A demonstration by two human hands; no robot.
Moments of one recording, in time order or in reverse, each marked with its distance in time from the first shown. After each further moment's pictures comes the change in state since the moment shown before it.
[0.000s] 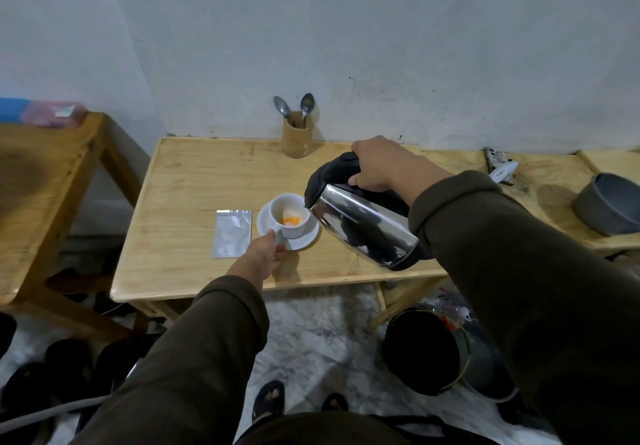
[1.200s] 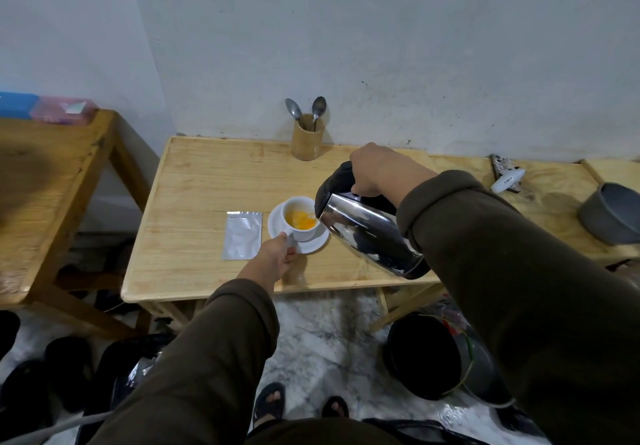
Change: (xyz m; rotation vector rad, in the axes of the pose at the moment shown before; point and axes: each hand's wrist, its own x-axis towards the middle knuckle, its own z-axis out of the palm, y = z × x) left_hand 0.001 0.006 -0.002 -0.015 -0.004 -0.035; right_hand 0.024 -0.036 0.004 -0.173 -0.089 0.033
